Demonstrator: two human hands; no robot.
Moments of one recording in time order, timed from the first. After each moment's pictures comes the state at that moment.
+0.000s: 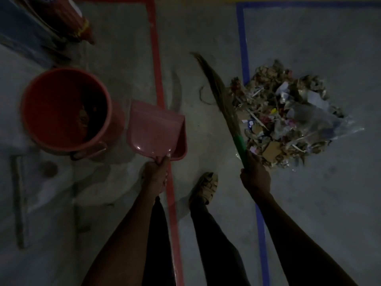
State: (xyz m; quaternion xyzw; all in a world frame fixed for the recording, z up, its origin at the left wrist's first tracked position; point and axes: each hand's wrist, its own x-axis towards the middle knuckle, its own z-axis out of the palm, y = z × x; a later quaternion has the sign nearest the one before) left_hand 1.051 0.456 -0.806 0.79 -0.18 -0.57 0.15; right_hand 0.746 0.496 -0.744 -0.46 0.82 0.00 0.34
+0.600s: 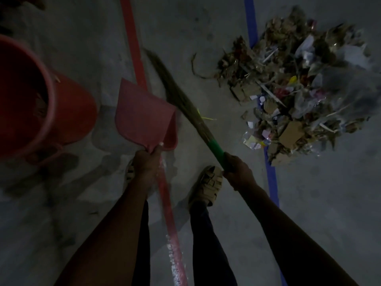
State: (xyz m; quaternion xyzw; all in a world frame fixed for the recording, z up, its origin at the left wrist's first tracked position) left_hand 1.020 0.427 -0.979 0.84 -0.26 -0.48 0.09; right_hand 0.740 0.515 -0.962 -0.40 0.75 0.01 0.53
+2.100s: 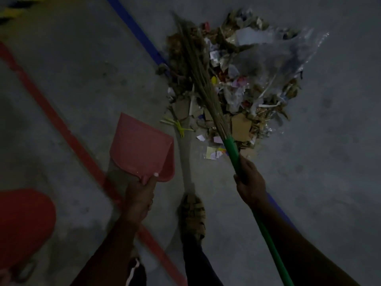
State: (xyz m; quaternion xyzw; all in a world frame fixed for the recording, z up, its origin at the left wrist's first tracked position) left_hand 0.831 0.408 -0.985 0.75 -0.39 -0.53 -0.02; right_hand 0.580 0.594 -0.977 -0.29 0.89 -0.19 0.31
